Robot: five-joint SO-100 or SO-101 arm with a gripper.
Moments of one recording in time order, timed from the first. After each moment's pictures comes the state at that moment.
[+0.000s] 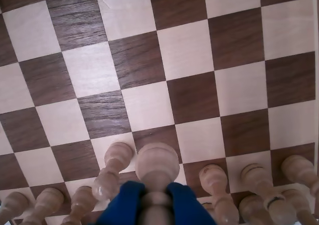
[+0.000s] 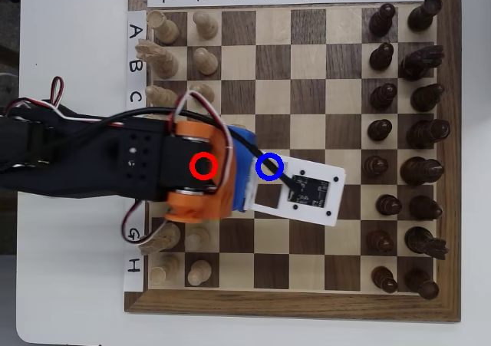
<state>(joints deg) 5.2 81.3 73.7 89.9 99.9</state>
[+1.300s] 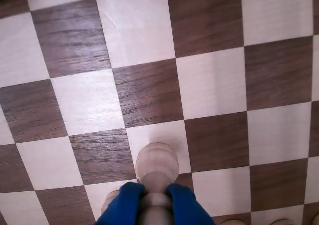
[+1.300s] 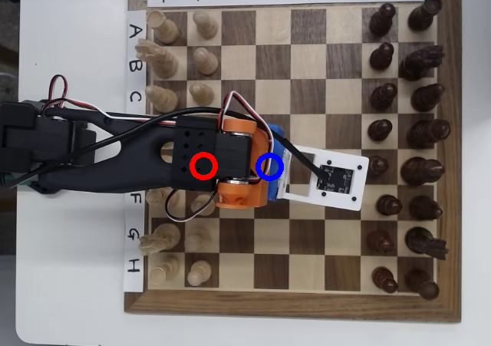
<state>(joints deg) 2.8 70.8 73.7 80.9 99.9</state>
